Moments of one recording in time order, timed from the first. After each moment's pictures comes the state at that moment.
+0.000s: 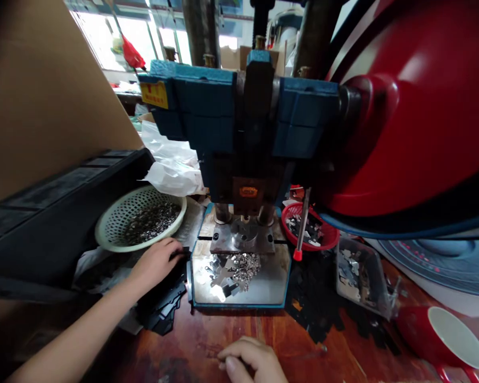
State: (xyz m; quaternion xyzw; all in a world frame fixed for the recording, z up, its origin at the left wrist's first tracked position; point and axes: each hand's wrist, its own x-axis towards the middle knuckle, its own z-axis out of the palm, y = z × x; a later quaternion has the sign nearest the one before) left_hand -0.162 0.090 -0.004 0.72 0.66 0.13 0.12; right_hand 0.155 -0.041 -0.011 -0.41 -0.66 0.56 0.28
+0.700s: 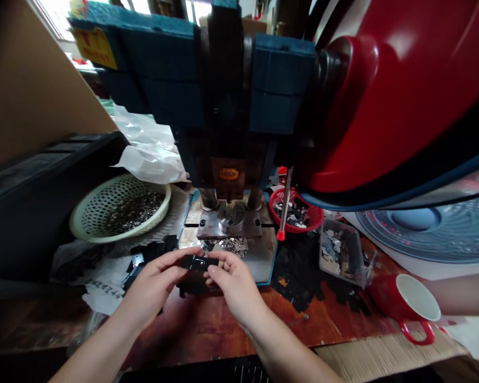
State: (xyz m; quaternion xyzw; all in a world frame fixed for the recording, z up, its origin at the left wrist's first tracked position) left_hand -0.053 0.021 0.050 0.36 0.53 0.46 0.61; right_hand 0.110 0.028 0.041 -0.41 -0.31 0.74 0.45
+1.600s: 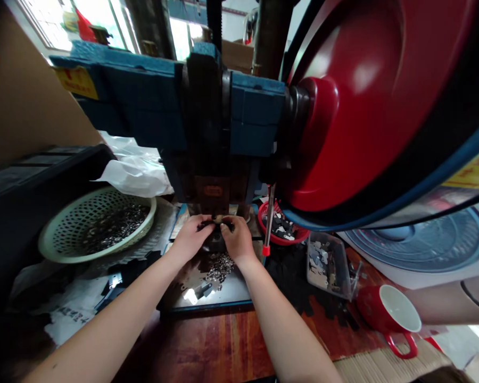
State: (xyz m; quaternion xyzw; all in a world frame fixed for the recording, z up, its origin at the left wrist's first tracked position) left_hand -0.011 0.158 0.021 0.65 0.58 0.42 0.25; right_hand 0.136 0.156 0.010 -0.52 -0.65 0.24 0.49
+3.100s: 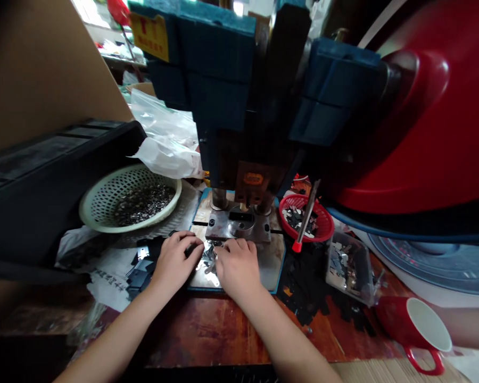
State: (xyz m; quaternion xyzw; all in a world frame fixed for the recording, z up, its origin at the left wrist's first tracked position) left_hand -0.071 0.059 -0.010 0.65 0.69 0.31 0.11; right_hand 0.102 0.068 0.013 -0.49 -0.85 0.04 0.18
